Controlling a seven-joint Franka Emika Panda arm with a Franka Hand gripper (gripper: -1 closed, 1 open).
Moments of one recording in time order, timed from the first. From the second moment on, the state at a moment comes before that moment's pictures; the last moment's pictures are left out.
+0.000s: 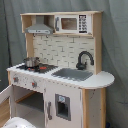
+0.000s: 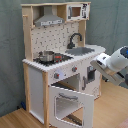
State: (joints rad) arm -0.24 -1.29 1.24 -2.22 0.42 1.87 -0.25
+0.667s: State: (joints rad) arm -0.24 -1.36 1.25 -2.21 0.23 1.94 -0.35
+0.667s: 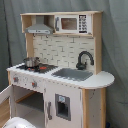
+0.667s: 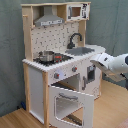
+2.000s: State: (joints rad) arm -0.28 -1.40 1.32 -2.11 -0.14 2.07 -0.52
